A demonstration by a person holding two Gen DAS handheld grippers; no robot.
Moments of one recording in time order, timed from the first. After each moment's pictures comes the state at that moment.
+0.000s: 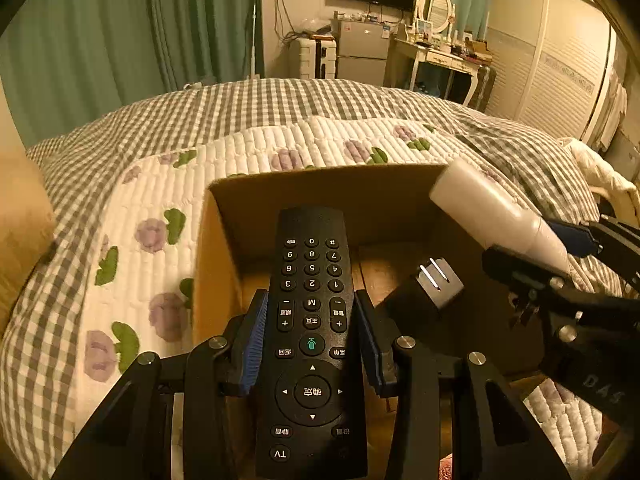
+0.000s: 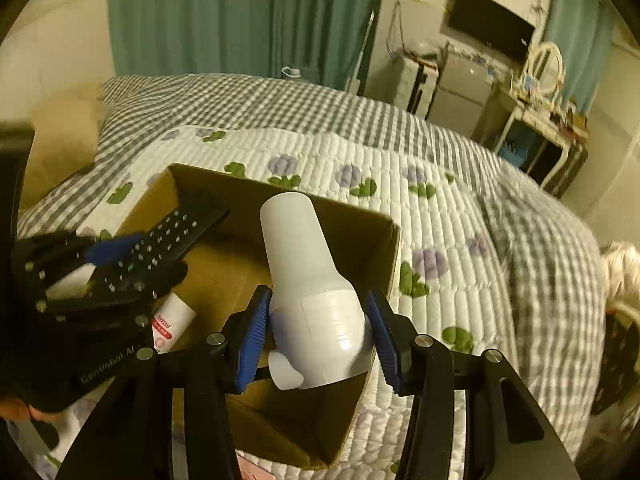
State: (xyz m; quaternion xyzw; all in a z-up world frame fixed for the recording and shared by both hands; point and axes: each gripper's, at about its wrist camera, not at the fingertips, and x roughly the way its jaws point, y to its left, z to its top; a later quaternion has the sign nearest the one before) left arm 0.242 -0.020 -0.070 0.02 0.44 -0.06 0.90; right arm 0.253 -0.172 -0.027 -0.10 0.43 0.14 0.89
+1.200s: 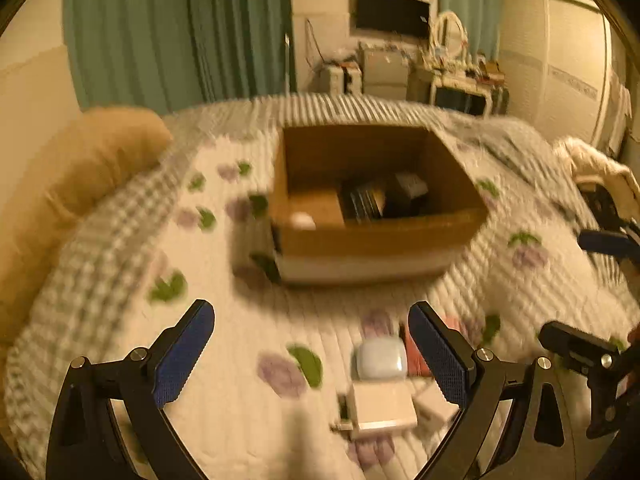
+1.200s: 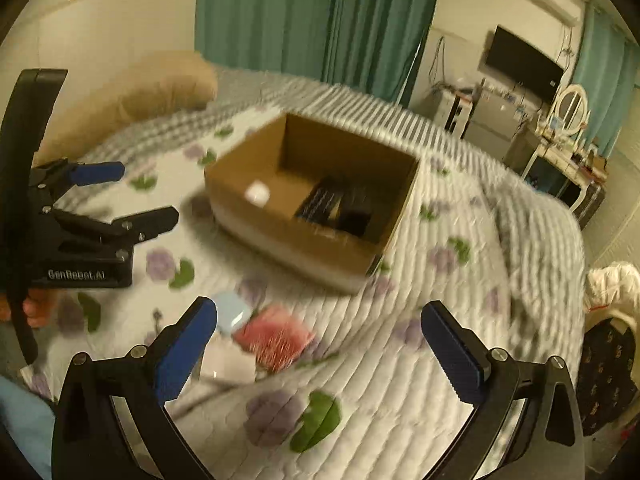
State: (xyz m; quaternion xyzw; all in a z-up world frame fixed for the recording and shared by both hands) left arm 0.048 -0.014 -0.071 0.02 0.39 0.00 0.92; right arm 0.052 -0.200 -0.026 -0.16 0.40 0.21 0.88
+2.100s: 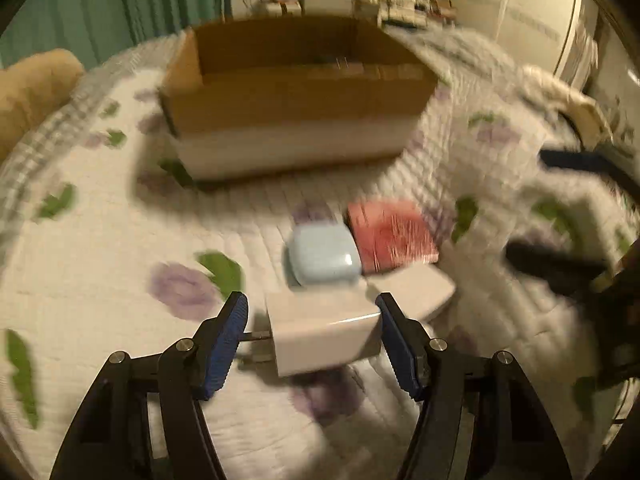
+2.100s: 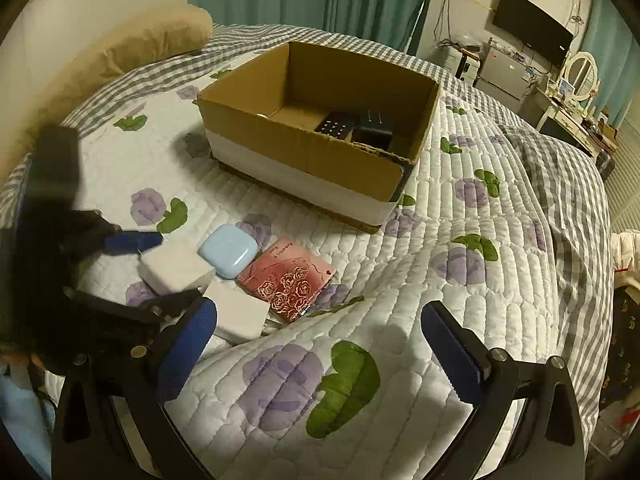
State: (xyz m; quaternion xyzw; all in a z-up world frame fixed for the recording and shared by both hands) left arm 0.035 -0.032 -0.125 0.04 0.47 -0.10 0.87; right arm 0.056 -0.198 -0.070 -0.16 0.46 0.21 0.85
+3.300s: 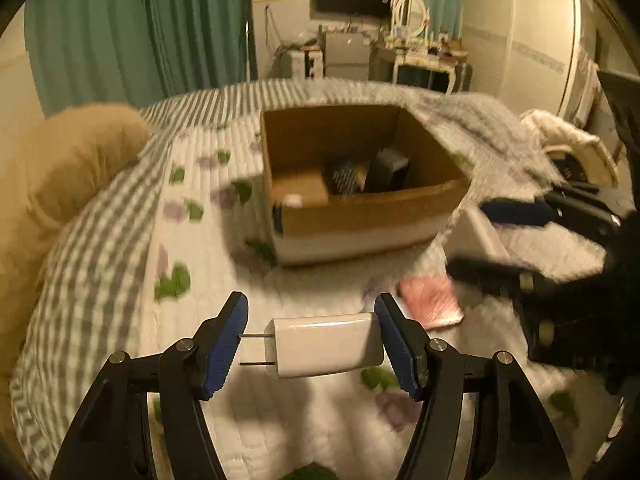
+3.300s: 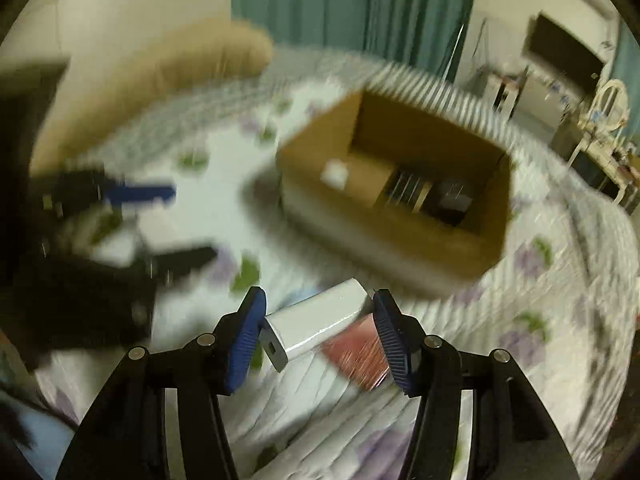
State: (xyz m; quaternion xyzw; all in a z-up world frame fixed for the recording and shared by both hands) left arm 0.045 0.022 -0.045 0.04 0.40 -0.08 0.91; right arm 0.070 -0.132 -0.020 -0.14 0.39 0.26 0.87
